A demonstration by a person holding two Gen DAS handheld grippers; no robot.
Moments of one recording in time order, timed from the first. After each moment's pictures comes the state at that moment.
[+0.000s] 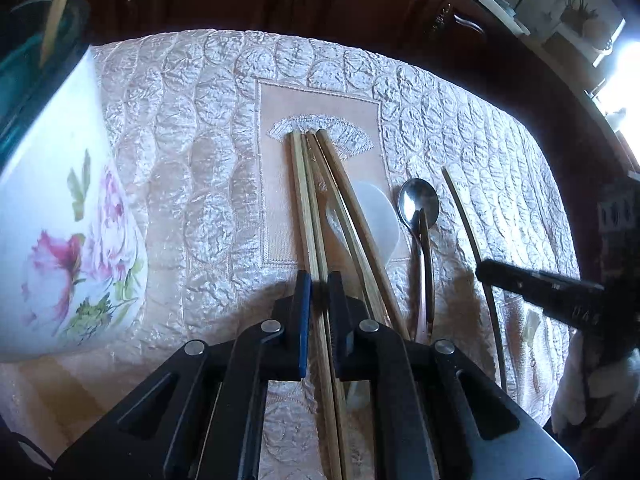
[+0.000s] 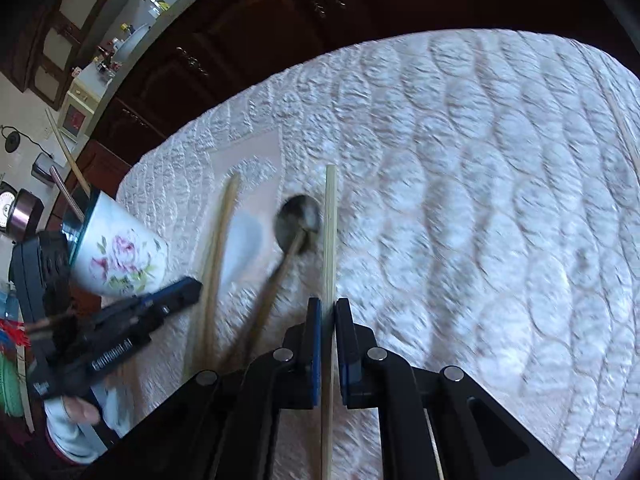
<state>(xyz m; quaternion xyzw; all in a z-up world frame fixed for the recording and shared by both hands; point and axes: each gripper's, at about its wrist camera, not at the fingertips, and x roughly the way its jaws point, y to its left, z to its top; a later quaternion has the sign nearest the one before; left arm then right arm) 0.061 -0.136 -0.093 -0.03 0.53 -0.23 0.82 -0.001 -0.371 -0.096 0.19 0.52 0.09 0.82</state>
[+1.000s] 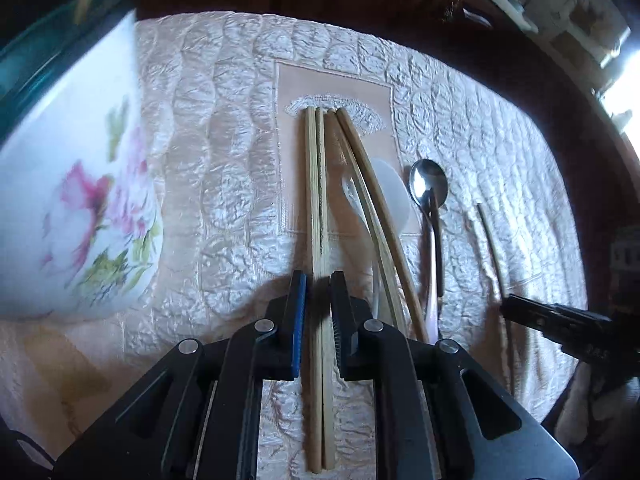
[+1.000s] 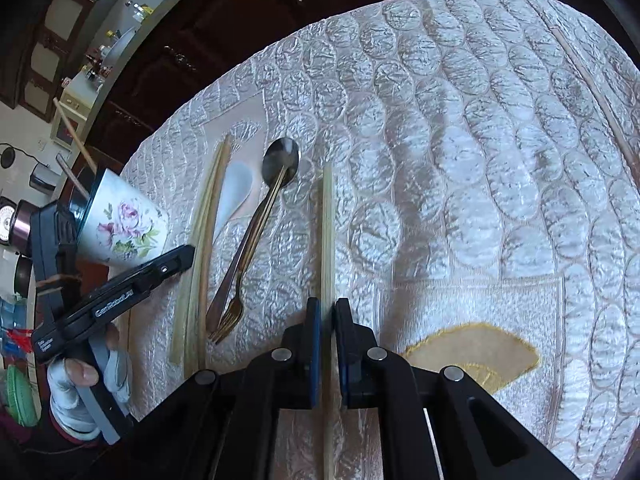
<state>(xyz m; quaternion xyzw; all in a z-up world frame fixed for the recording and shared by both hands) 0.057 -0.129 -0.095 -0.04 0.55 -0.23 0.80 -0.056 -0.389 -0.097 0.23 0.54 0.08 0.81</state>
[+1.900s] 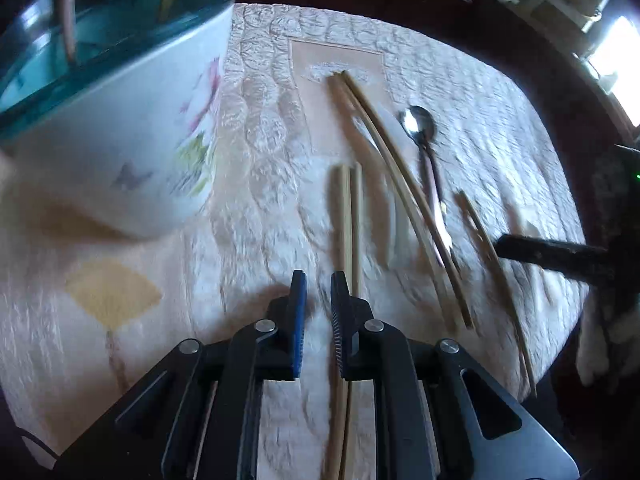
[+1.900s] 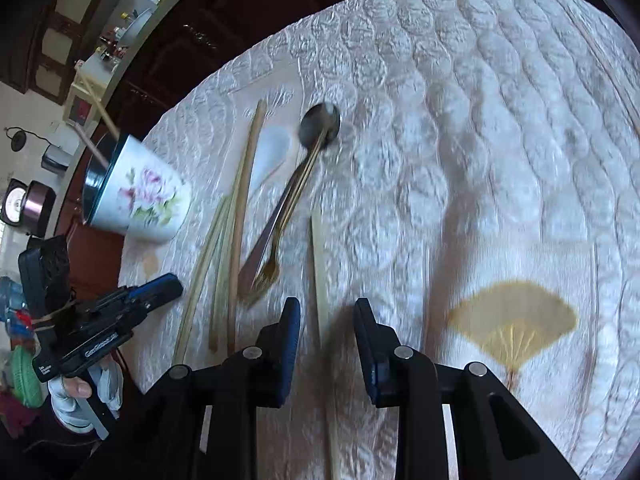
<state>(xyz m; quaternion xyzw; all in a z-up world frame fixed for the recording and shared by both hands) 0.011 -0.092 -0.086 0.01 0.56 -0.25 0.79 -0.062 -0.357 -0.093 0.22 0.56 0.11 0.79</state>
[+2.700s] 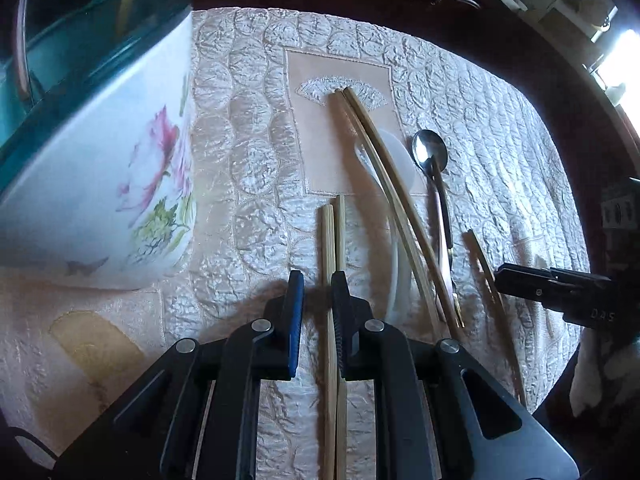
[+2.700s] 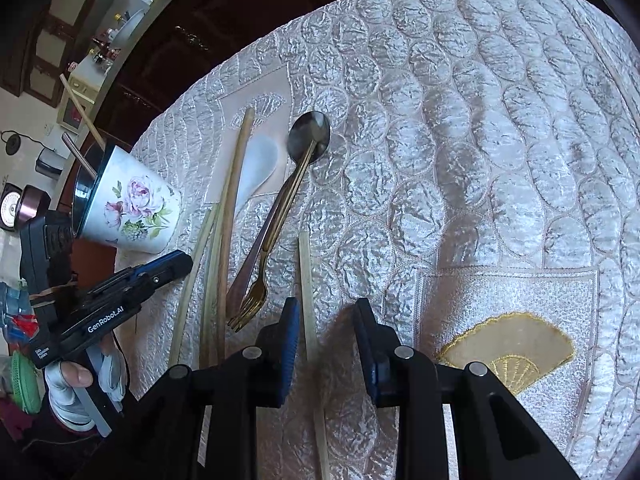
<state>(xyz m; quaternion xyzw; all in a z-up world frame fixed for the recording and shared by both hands) 0.041 -0.111 -0.092 0.01 0.56 -0.24 0.80 -0.050 -0.362 -0.097 0.22 0.56 0.11 0.79</state>
